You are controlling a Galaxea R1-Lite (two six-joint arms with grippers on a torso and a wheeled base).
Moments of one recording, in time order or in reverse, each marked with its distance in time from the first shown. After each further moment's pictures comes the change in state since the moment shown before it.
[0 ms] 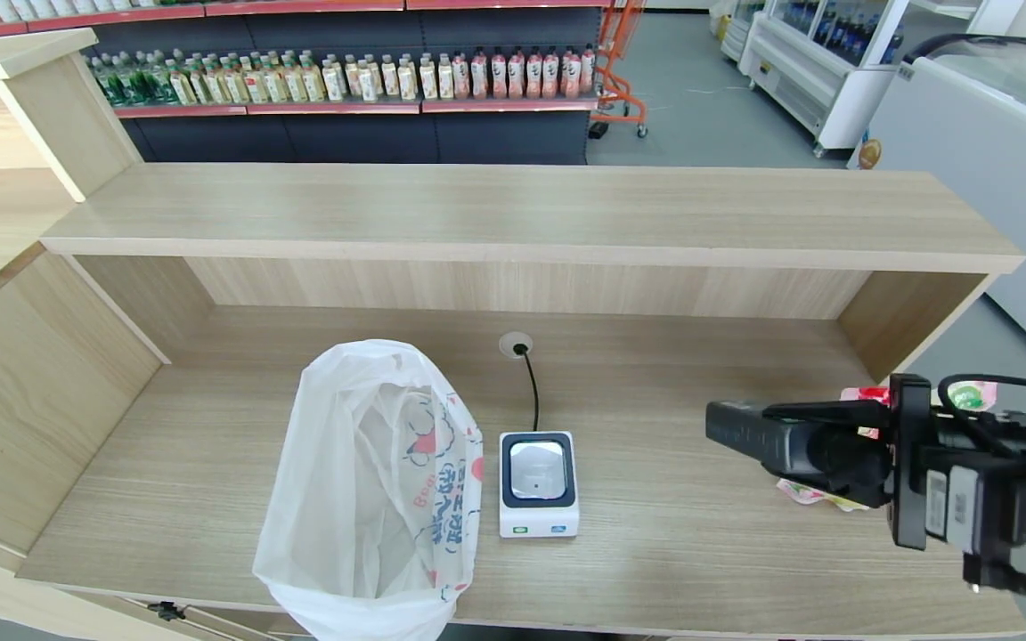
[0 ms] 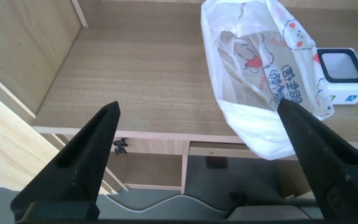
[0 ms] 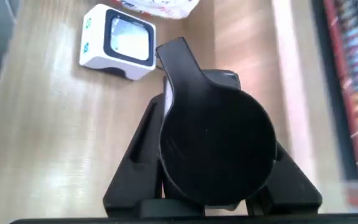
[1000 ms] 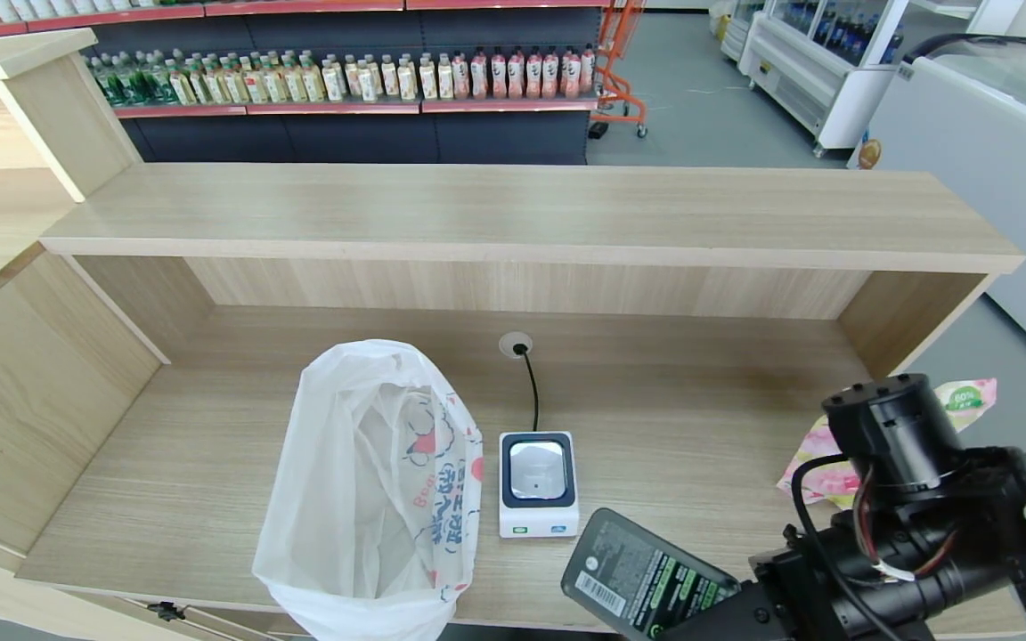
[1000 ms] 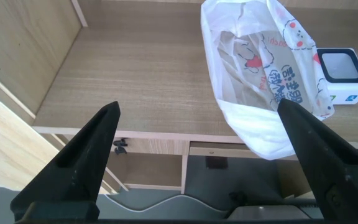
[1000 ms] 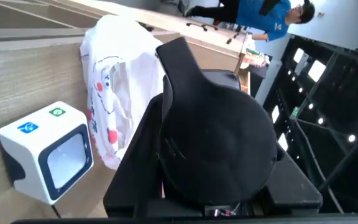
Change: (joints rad) left arm 0.000 0.000 0.000 0.000 0.000 0.000; right arm 0.387 0.199 -0.043 0.230 0.143 -1.249
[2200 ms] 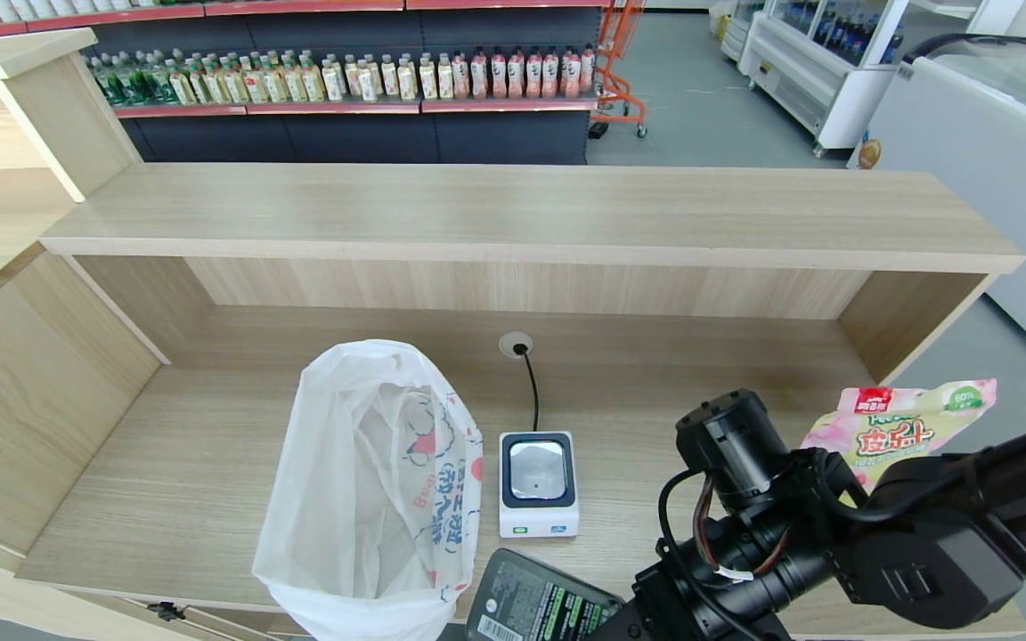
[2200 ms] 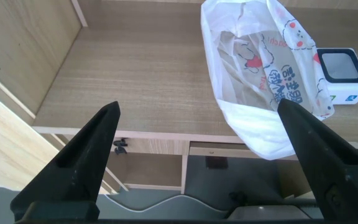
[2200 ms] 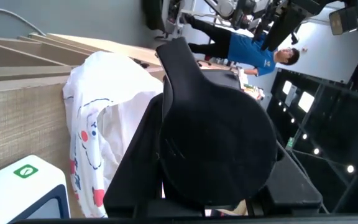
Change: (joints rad) left arm 0.000 0.000 0.000 0.000 0.000 0.000; right arm 0.161 0.248 -0.171 -0.021 -0.010 0.010
